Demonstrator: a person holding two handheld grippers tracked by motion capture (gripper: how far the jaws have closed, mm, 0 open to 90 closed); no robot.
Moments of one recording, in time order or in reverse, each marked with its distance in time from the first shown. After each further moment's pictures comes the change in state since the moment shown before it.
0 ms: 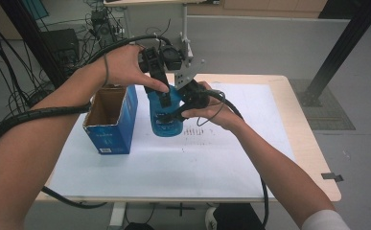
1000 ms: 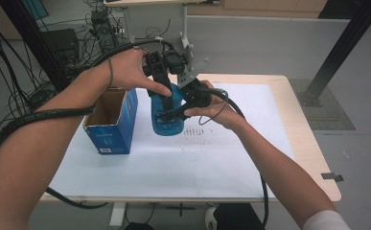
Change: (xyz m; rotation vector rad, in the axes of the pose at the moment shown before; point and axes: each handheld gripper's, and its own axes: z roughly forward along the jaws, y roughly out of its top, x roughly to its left) left arm -0.004 0.005 0.009 0.010 -0.027 0.020; right arm 0.000 0.001 -0.007 -0.027 0.016 0.001
